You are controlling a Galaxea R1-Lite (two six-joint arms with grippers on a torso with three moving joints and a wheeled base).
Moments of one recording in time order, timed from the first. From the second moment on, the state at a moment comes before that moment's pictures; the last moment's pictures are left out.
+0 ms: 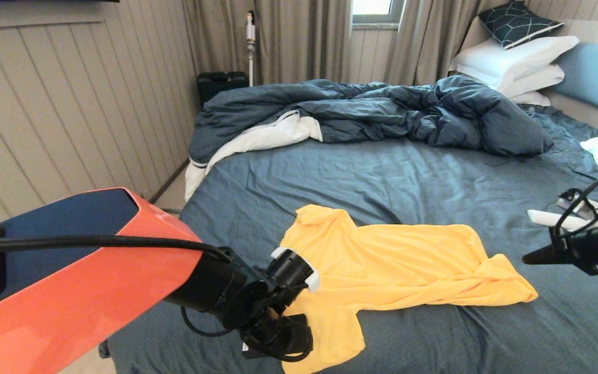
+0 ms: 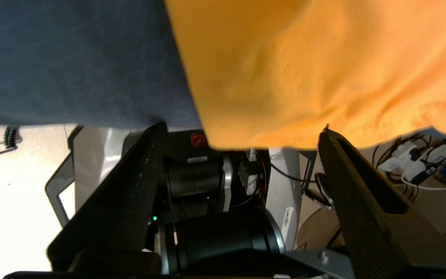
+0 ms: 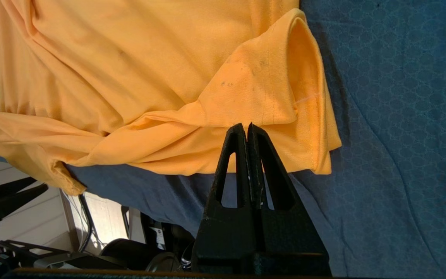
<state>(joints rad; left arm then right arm) -0.85 2.19 -1.20 0.19 -0.05 -0.82 -0.55 2.04 -1.44 0.60 0.62 -0.20</state>
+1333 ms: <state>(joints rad) -0.86 2.22 -1.21 0.18 -0.03 -0.83 -0.55 2.05 -1.45 0.60 0.62 -0.19</state>
